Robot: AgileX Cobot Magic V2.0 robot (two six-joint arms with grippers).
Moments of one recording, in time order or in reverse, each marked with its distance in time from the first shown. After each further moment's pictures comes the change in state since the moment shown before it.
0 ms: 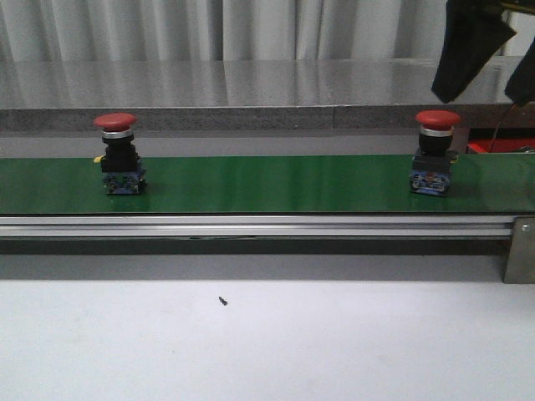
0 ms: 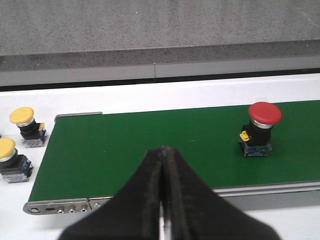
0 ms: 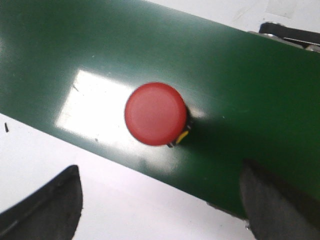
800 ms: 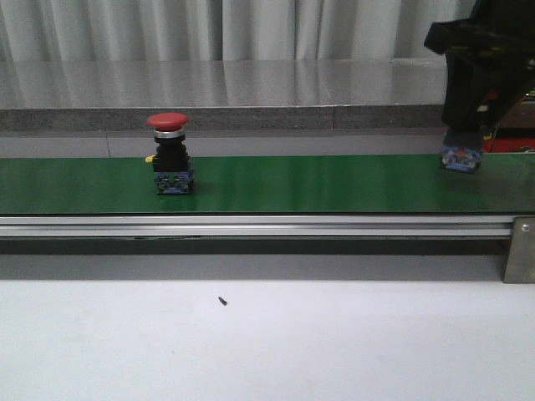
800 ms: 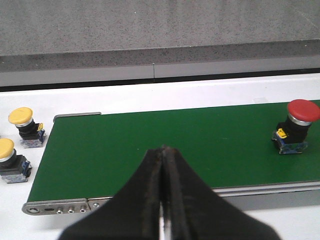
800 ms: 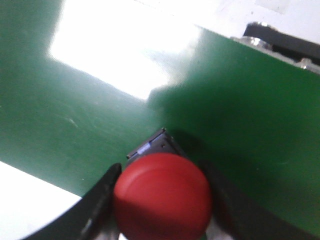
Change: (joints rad) left arm 0.000 0.000 0.000 -0.002 0.000 0.000; right arm 0.000 0.186 -0.174 -0.097 0.075 -0.007
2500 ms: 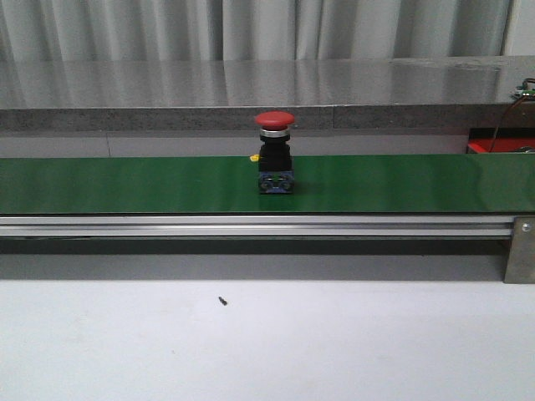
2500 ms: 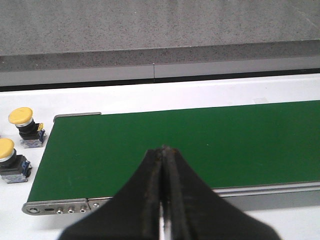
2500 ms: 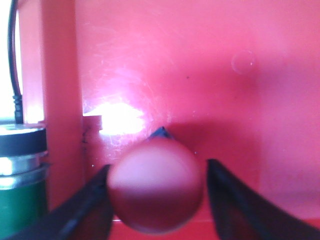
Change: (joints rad) left arm 0.000 0.000 0.000 0.000 -0.002 0.000; right arm -0.422 0.337 -0.164 -0.036 -0.194 0.000
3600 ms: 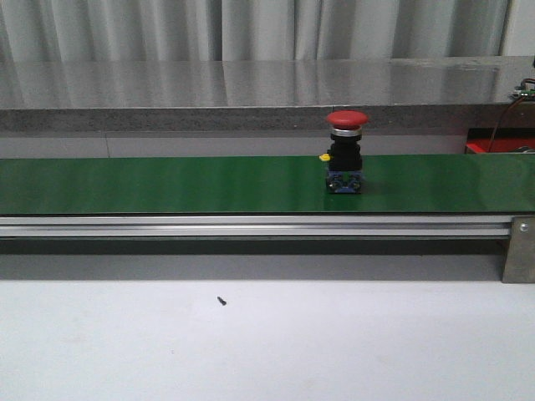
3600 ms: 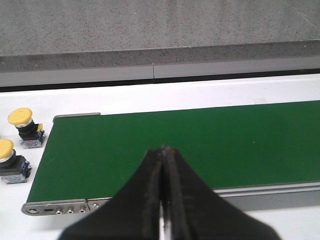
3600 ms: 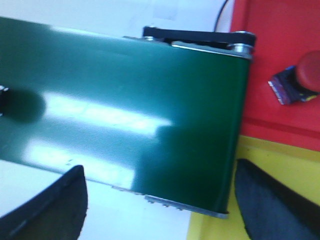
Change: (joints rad) left arm 0.000 0.000 0.000 0.000 0.000 0.000; right arm 0.227 -0.559 0.303 0.091 0.169 -0.053
